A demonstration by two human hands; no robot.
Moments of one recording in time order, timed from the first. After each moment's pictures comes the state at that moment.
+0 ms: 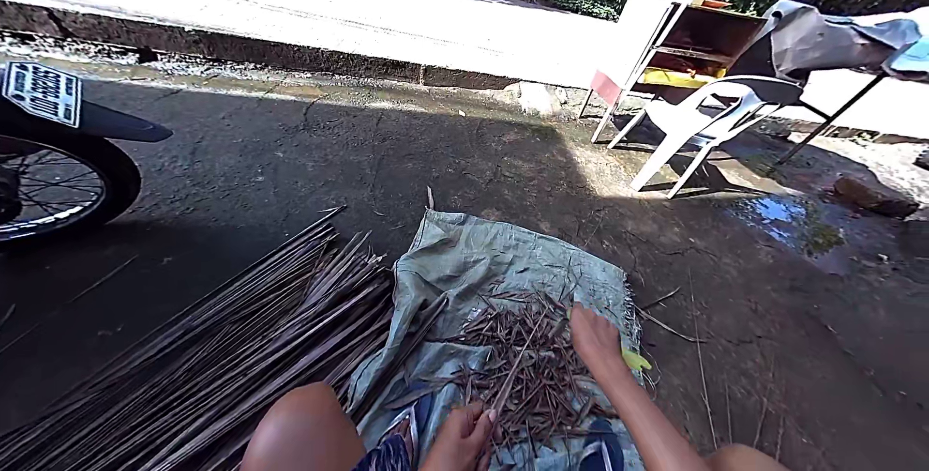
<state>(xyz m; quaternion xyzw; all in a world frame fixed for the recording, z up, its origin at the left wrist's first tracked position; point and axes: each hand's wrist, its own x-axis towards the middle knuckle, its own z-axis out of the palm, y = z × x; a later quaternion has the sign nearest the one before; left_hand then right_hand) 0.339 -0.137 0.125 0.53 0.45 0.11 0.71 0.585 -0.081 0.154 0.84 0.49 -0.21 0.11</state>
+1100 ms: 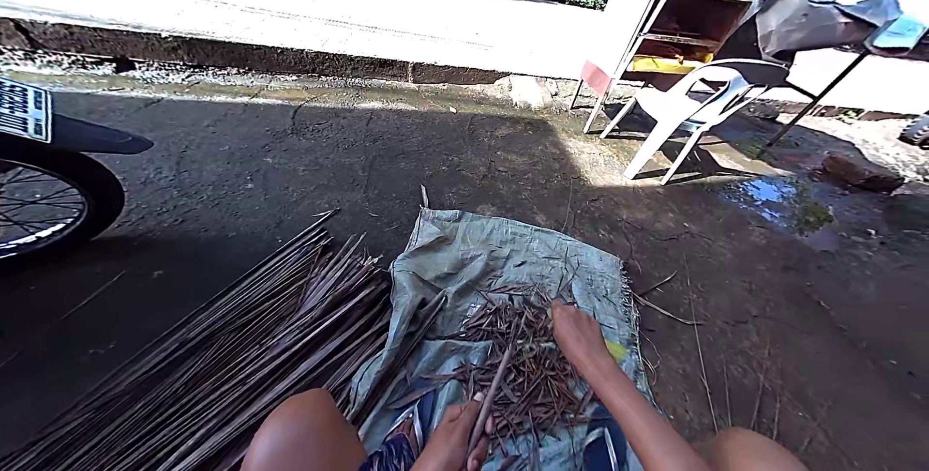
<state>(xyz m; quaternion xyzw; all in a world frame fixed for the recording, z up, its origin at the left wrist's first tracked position) 0.339 -0.135 0.136 0.36 0.44 0.15 0.81 0.573 -0.085 0.159 0.81 0.53 -0.24 0.10</state>
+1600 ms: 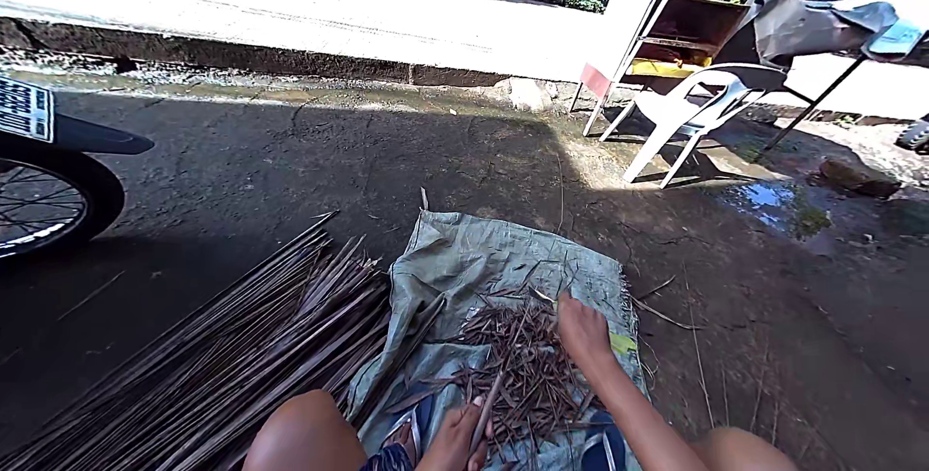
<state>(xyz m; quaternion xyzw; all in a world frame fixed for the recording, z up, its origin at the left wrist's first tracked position) 0.340 -0.135 0.137 0.39 0.45 0.15 0.79 0.569 -0.080 0.168 0.83 0.51 -0.19 0.09</state>
